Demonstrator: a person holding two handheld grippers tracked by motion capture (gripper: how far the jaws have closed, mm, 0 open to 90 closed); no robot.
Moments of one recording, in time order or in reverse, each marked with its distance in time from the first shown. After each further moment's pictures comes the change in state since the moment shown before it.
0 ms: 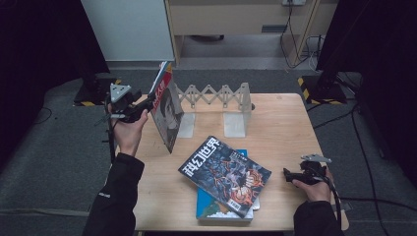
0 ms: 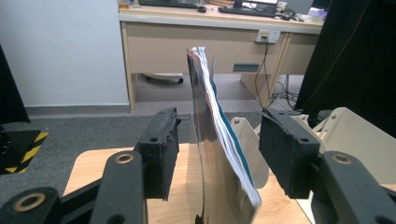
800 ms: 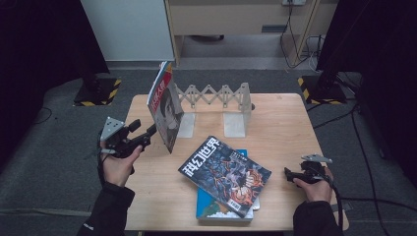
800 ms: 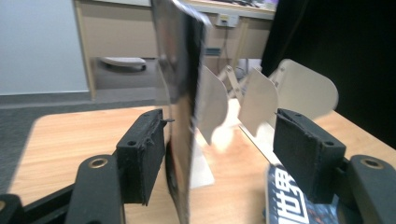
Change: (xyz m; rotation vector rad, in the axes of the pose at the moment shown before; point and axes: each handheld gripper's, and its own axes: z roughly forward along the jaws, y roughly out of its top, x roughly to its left) left arm 0.005 -0.073 -0.048 0.041 -0.181 0.001; right arm 0.001 0.001 -0.004 0.002 -0.004 0.005
